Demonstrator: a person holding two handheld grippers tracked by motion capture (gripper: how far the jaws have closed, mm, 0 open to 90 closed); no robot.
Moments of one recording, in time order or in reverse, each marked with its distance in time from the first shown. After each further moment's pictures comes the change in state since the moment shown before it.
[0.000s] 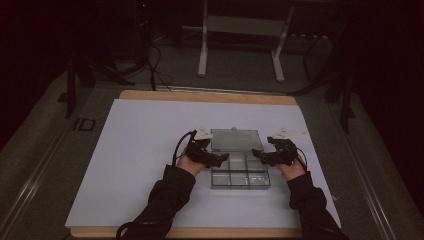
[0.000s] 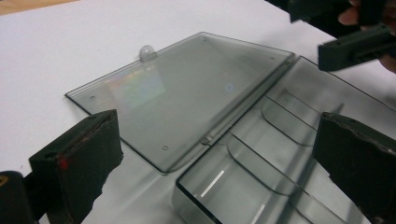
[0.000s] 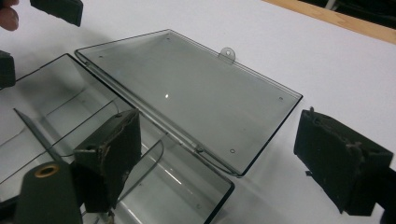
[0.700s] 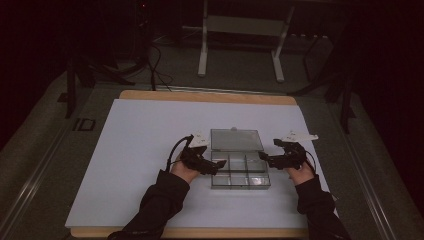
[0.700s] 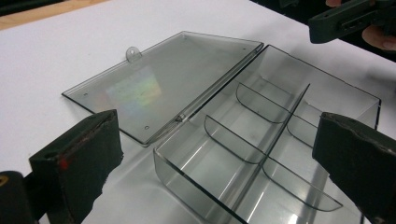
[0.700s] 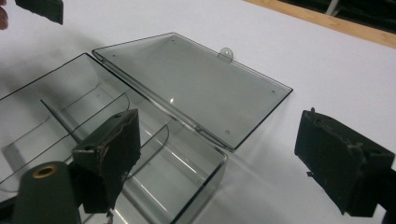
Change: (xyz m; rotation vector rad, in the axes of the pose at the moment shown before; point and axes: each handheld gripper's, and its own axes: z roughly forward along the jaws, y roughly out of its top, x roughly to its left) left arm -0.013 -0.007 -0.028 -0.011 -0.030 0.058; right arm -0.004 -0.006 -0.027 -0.024 0.019 0.007
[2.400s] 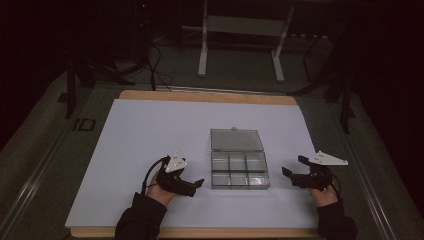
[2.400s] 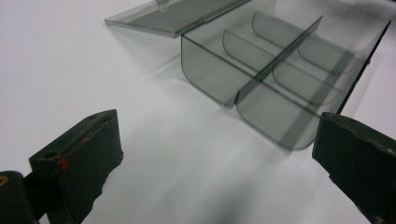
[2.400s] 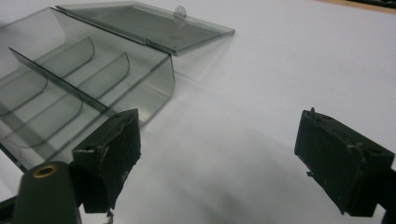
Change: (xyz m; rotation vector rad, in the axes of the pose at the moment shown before) left arm -0.008 -0.065 -0.055 0.048 0.107 0.015; right arm -0.017 -0.070 -0.056 -0.036 -0.110 0.065
